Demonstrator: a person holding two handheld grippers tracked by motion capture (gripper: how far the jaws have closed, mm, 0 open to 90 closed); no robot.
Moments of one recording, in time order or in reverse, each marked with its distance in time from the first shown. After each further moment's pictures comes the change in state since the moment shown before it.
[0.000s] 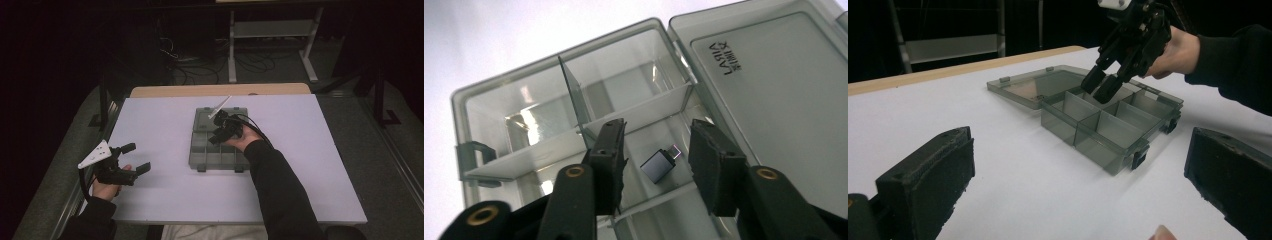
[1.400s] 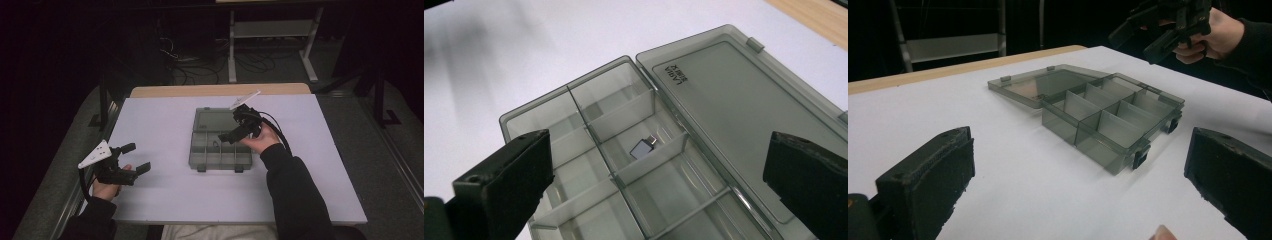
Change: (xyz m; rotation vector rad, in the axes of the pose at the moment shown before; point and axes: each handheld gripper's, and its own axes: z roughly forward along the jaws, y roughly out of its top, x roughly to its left) left arm 0.000 0.000 0.000 0.000 0.003 -0.005; right arm 0.003 -0.028 -0.062 -0.195 -0.064 0.132
